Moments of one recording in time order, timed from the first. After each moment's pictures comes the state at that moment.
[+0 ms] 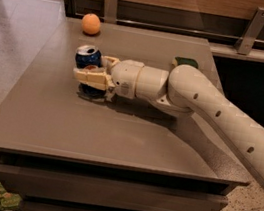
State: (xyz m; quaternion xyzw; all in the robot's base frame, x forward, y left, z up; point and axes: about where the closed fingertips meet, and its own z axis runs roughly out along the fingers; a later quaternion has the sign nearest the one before) arm 0.593 0.120 0.870 -0.43 0.60 0.41 0.53
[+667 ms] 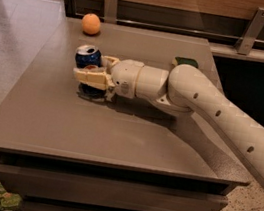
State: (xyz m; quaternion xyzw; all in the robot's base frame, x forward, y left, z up) arm 0.593 0.120 0.871 -0.43 0.60 0.41 0.53
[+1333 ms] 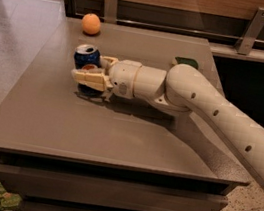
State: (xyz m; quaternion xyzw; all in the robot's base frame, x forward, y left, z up) arm 0.591 0.125 0.871 -0.44 0.60 0.41 0.53
